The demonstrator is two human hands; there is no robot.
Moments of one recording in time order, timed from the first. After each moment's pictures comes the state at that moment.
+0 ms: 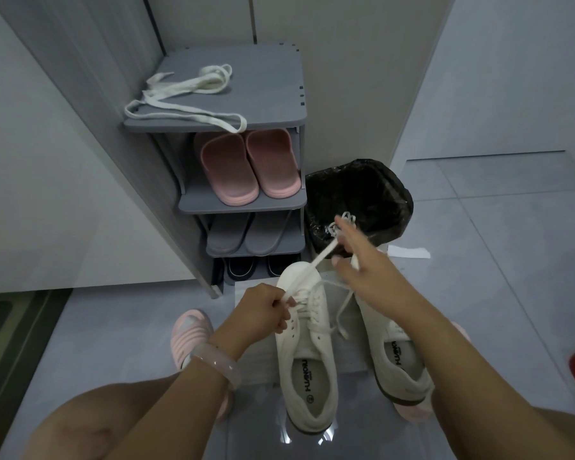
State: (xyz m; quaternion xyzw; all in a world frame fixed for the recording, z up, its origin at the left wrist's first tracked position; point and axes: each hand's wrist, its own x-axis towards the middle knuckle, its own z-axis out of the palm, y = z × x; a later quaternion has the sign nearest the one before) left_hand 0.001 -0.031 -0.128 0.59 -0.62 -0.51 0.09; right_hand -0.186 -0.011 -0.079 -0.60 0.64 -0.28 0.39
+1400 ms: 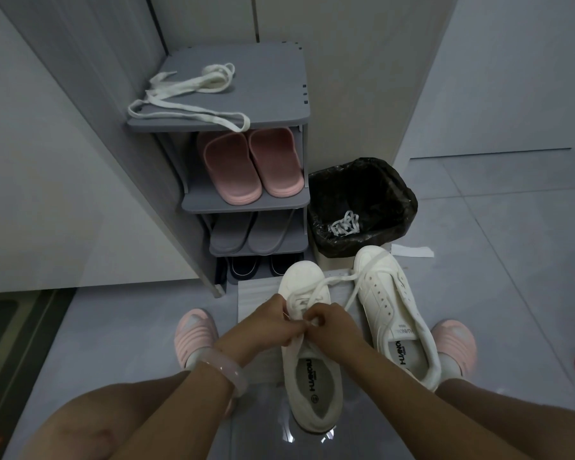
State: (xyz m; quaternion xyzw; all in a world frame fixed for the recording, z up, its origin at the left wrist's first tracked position) left_hand -0.002 -0.021 -0.136 0.59 -0.58 -0.55 0.04; right_hand -0.131 0.014 -0.160 -0.55 0.71 -0.16 0.41
